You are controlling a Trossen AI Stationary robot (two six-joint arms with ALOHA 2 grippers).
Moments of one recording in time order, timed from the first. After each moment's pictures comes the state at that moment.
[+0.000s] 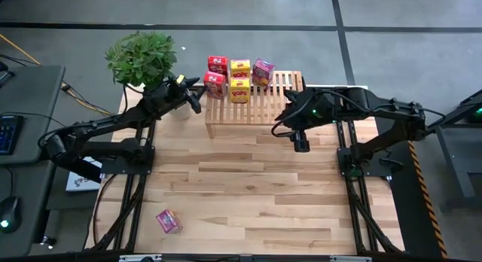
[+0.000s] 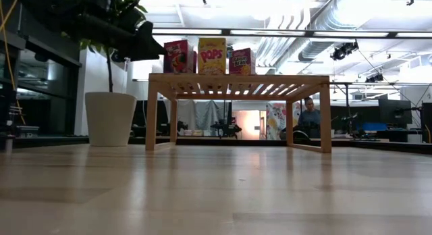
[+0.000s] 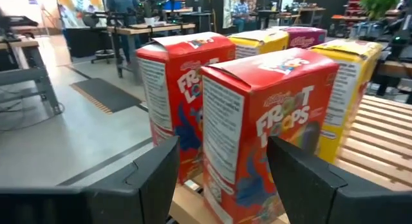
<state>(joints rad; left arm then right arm) 0.65 1.01 0.51 0.43 -0.08 0.00 0.00 1.36 1.66 -1.06 0.07 -0.22</state>
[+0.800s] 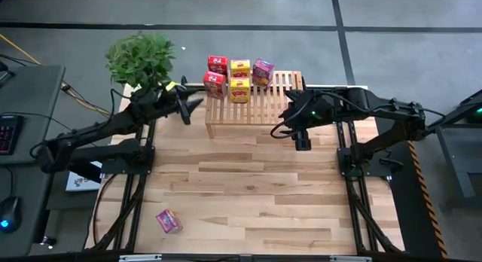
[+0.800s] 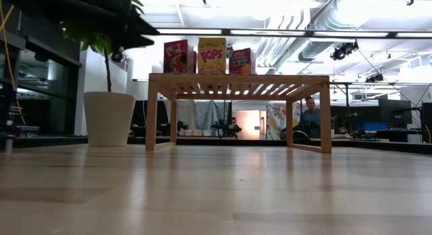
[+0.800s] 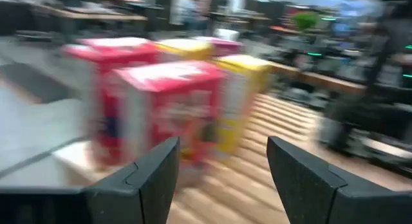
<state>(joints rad) 0.57 0.78 0.51 0.20 0.06 -0.13 0.00 1.36 1.66 -1.13 0.15 -0.24</state>
